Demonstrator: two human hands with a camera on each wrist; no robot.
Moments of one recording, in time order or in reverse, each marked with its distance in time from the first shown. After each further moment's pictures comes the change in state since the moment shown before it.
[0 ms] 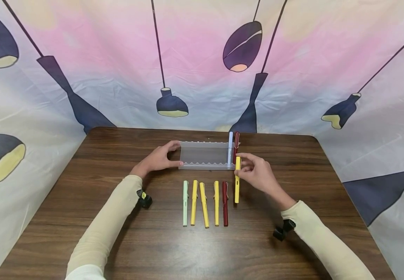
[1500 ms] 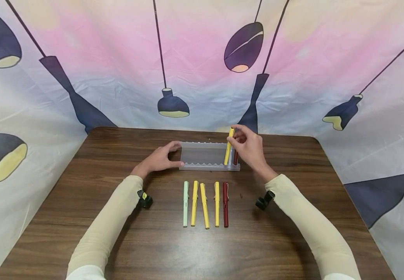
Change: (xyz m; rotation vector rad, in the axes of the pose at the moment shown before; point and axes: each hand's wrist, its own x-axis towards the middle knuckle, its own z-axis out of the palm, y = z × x) left_hand -0.001 -0.002 0.002 -0.017 0.012 0.007; right_hand 0.077 -0.016 0.007 -0.069 0.318 -0.244
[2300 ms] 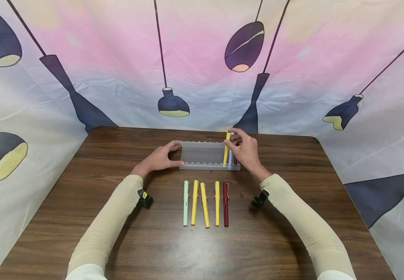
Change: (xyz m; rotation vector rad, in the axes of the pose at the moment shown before) left_hand 0.003 -0.001 0.000 0.016 -0.007 -0.010; right_hand -0.003 0.021 0.022 -0.014 -0.018 0.004
